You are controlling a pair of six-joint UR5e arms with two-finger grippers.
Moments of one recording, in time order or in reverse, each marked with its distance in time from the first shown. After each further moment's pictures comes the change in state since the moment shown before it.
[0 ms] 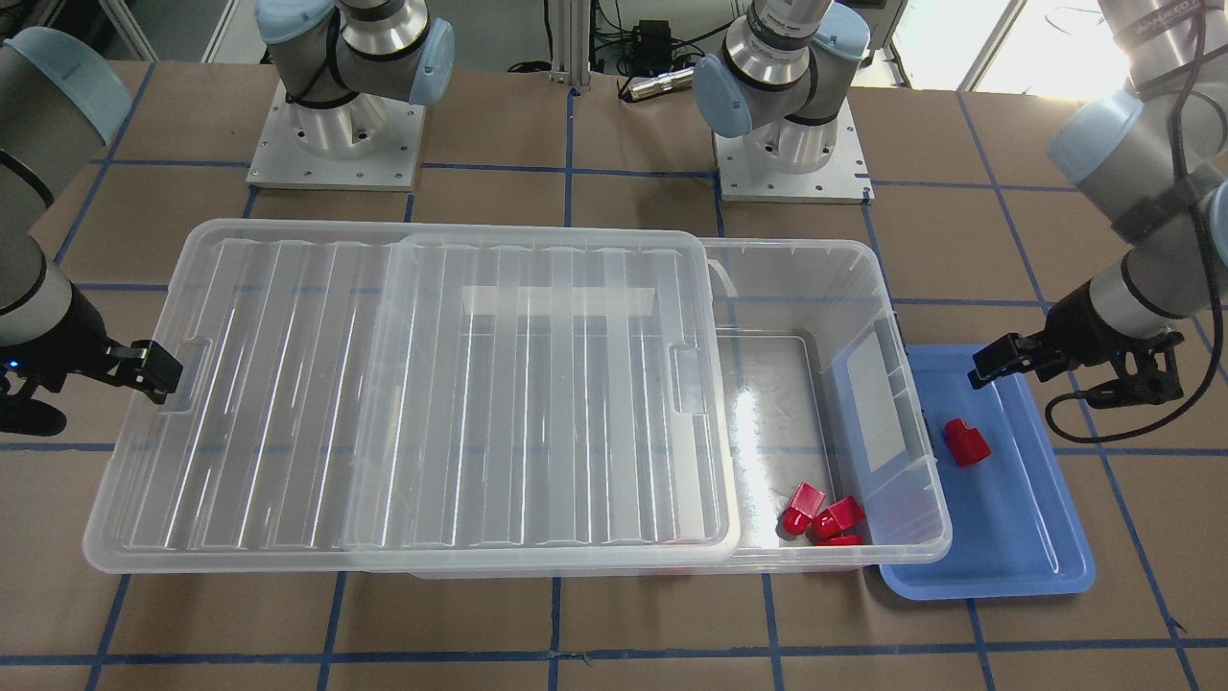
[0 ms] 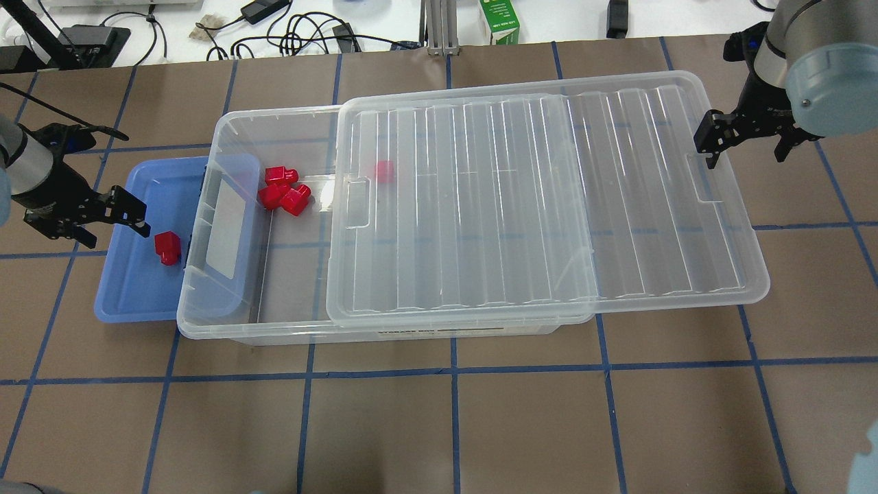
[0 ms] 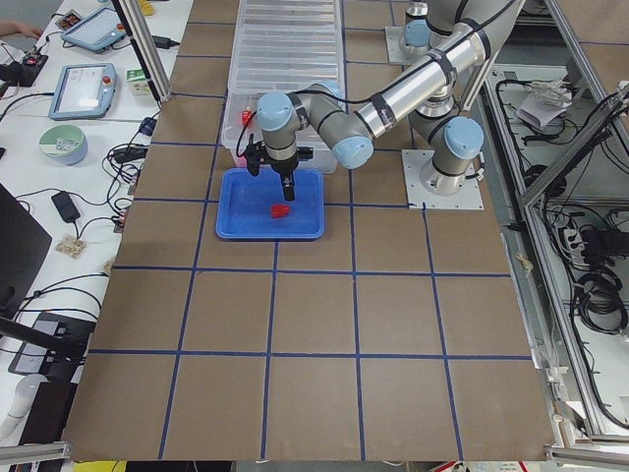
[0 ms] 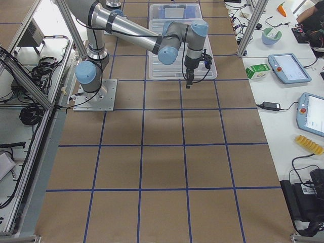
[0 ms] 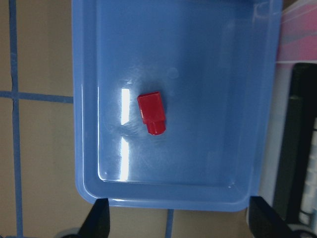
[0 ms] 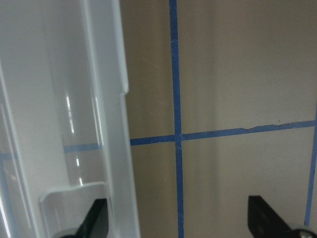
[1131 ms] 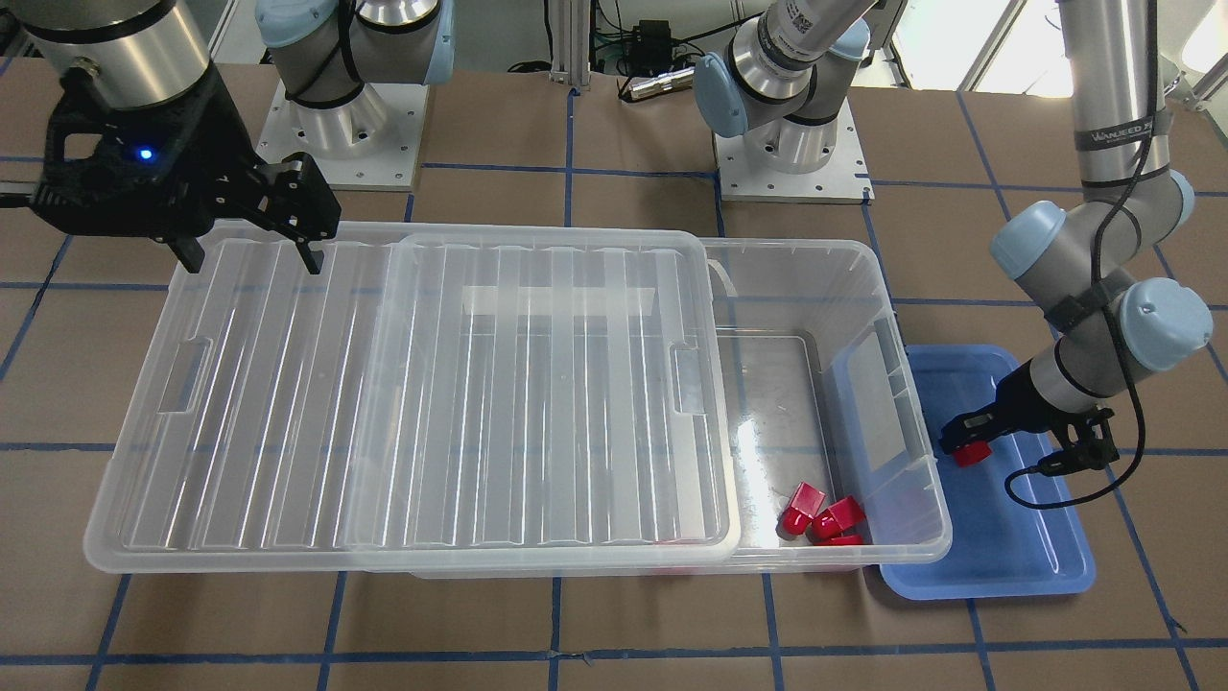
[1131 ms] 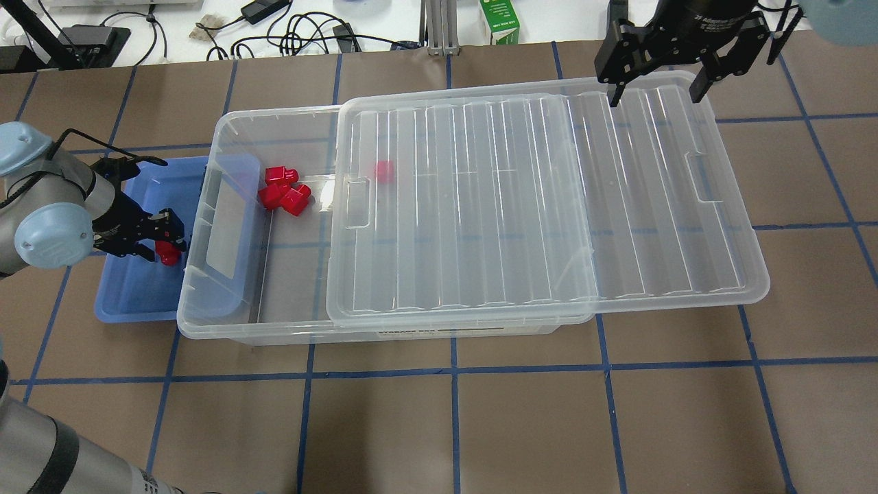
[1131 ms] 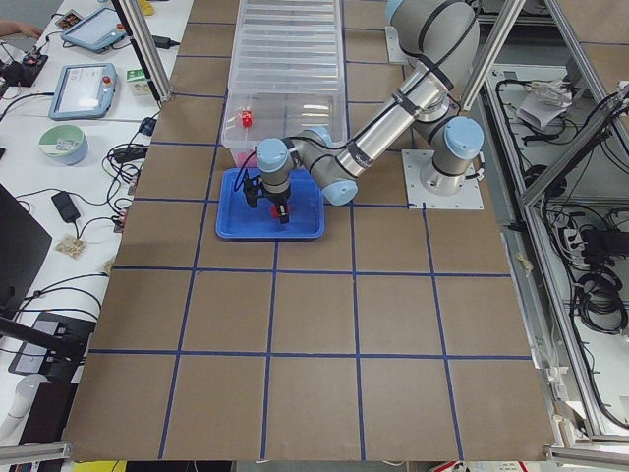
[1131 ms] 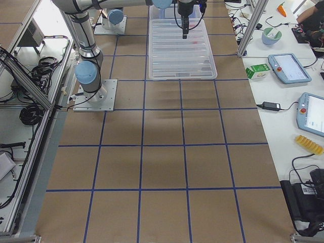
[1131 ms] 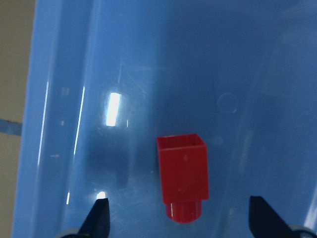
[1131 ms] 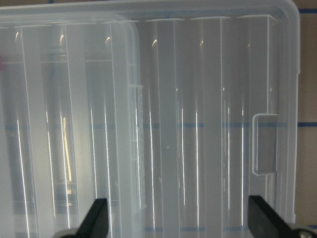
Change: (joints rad) left arm -0.016 -0.196 -0.063 0.296 -0.023 -0.134; right arm 0.274 -0.145 -0.237 0.327 0.165 0.209
